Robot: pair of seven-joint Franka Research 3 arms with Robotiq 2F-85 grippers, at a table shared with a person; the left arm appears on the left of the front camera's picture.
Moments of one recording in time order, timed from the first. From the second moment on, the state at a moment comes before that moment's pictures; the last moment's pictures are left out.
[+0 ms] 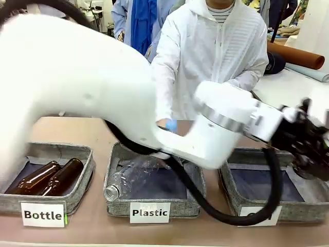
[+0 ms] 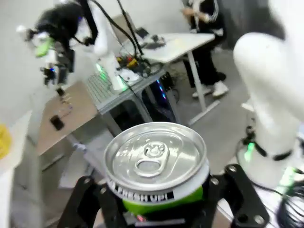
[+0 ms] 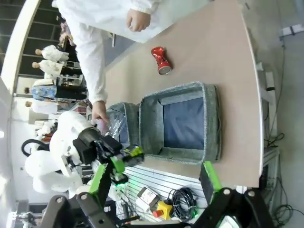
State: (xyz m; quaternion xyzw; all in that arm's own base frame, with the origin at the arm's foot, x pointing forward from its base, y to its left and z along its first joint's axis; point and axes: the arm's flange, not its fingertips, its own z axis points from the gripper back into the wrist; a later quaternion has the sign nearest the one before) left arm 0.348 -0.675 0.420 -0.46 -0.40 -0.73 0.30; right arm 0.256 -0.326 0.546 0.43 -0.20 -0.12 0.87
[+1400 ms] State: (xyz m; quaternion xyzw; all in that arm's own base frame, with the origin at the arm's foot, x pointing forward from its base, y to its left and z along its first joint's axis) left arm 0.389 -0.736 0.431 -0.39 -0.38 -0.76 0.34; right arm 0.262 -0.332 0.518 0.46 -0.17 -0.13 0.86
